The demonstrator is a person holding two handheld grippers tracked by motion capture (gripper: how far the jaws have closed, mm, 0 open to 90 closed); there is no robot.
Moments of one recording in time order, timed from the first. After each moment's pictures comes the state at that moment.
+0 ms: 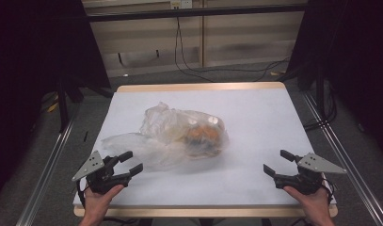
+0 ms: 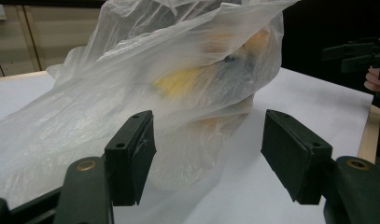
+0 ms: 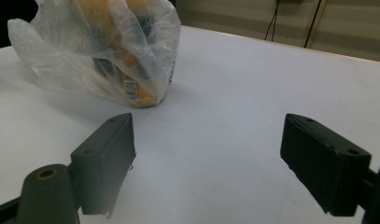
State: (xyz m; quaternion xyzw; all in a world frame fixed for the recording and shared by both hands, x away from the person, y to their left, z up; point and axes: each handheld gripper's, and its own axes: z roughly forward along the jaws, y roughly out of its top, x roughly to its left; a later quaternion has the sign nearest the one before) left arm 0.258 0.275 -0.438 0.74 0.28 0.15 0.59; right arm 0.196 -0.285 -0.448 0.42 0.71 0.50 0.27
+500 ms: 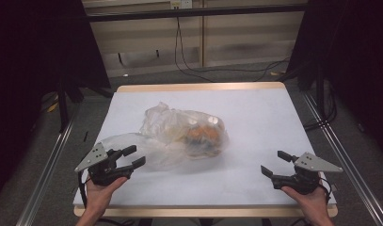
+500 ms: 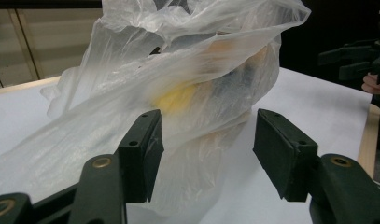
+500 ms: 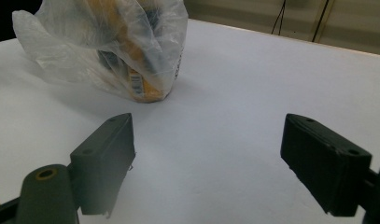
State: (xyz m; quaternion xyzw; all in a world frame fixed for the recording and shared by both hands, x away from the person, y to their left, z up) left arm 0.271 0.263 -0.416 0.75 0.27 0.15 0.58; right arm 0.199 -0.281 -0.449 0.42 0.72 0.50 0.26
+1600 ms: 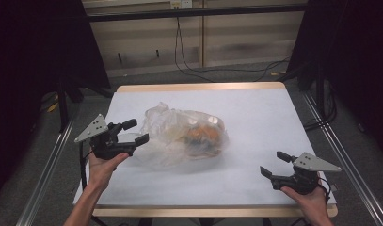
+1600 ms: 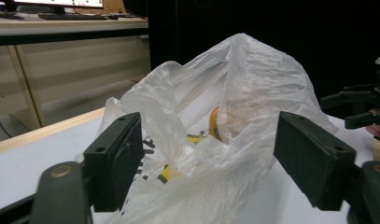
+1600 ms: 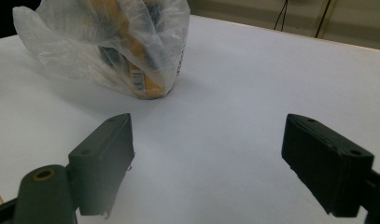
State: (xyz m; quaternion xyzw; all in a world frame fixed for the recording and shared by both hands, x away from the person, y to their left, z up) left arm 0.318 0.247 -0.371 0.74 0.25 0.15 0.60; right arm 0.199 -0.280 -0.450 0.42 0.72 0.49 0.25
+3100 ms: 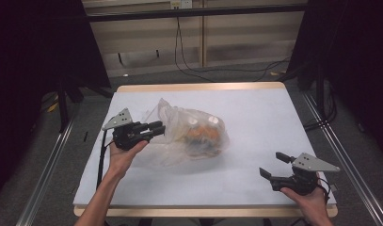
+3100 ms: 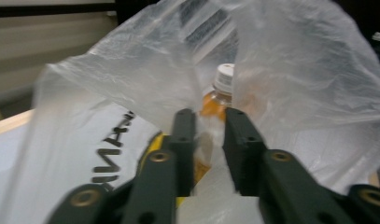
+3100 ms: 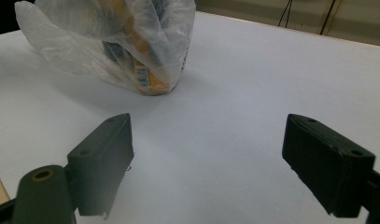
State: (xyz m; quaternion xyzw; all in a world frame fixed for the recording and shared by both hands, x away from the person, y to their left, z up) left arm 0.352 0.209 -0.386 0.77 0.22 0.10 0.59; right arm 0.199 -0.278 -0.450 0.41 0.73 0.49 0.24
